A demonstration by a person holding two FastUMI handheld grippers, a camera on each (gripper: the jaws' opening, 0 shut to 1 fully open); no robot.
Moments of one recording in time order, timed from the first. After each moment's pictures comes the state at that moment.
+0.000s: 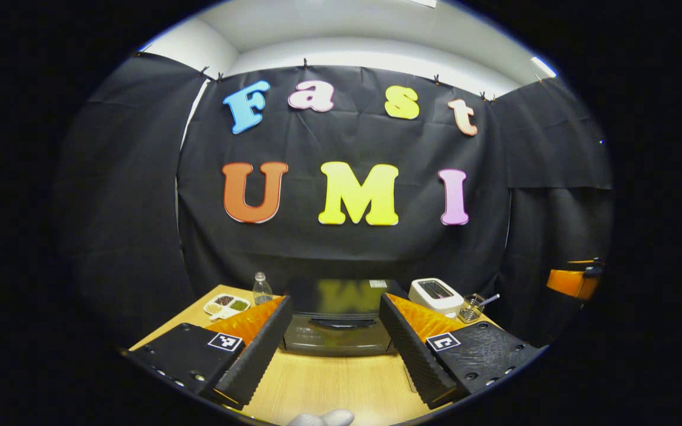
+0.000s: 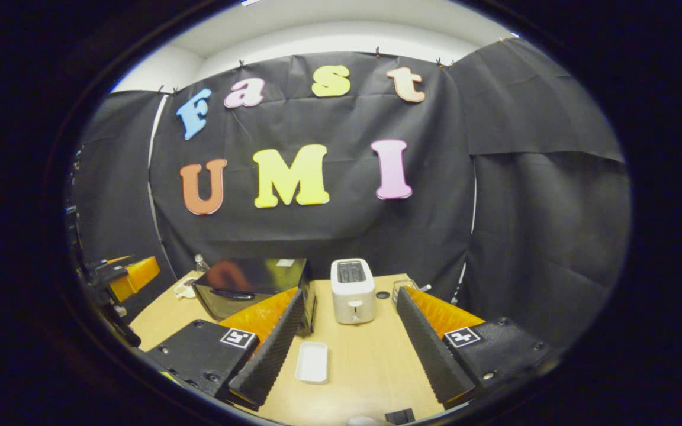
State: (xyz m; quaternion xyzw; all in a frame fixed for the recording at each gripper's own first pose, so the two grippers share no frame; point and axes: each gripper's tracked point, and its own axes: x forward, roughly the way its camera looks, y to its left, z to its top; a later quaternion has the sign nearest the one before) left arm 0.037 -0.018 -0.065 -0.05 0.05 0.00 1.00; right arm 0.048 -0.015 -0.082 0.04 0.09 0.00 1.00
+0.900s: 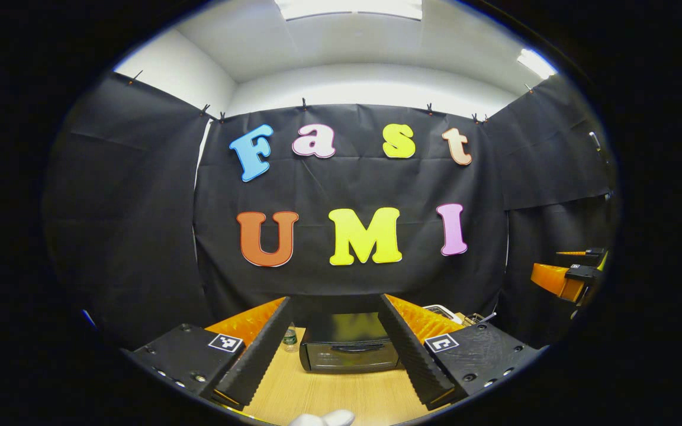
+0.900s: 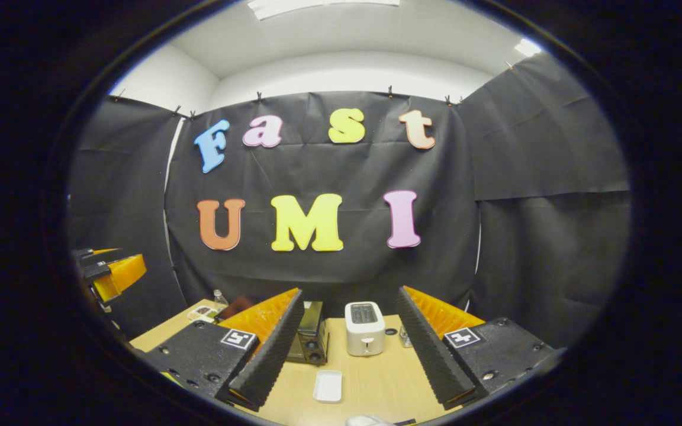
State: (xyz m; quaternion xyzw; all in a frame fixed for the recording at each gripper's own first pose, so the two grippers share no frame) left arm -0.011 0.001 0.020 -0.02 -0.01 0.00 1.00; right arm 0.012 0.009 0.006 0.03 0.00 0.01 1.00
